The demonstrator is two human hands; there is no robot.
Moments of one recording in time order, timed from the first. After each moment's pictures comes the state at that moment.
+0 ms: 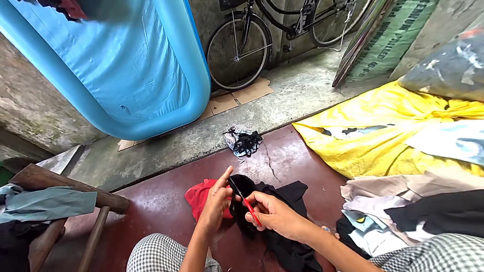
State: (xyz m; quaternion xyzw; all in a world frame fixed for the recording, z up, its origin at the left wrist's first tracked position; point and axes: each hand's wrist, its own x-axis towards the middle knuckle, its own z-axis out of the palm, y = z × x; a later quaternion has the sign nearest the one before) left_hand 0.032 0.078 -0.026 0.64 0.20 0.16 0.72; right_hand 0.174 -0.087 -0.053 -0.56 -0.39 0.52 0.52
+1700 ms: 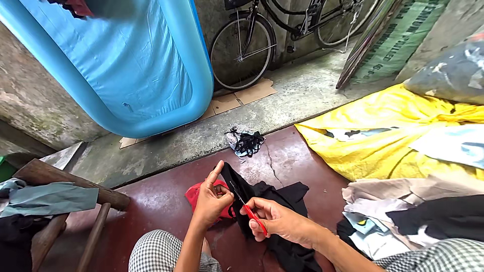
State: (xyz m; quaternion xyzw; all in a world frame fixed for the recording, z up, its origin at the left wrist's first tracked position) left_hand 0.022 0.084 -0.009 0.66 0.18 0.24 0.68; right_hand 0.174 -0.096 -0.042 -0.45 -0.39 0.61 0.52
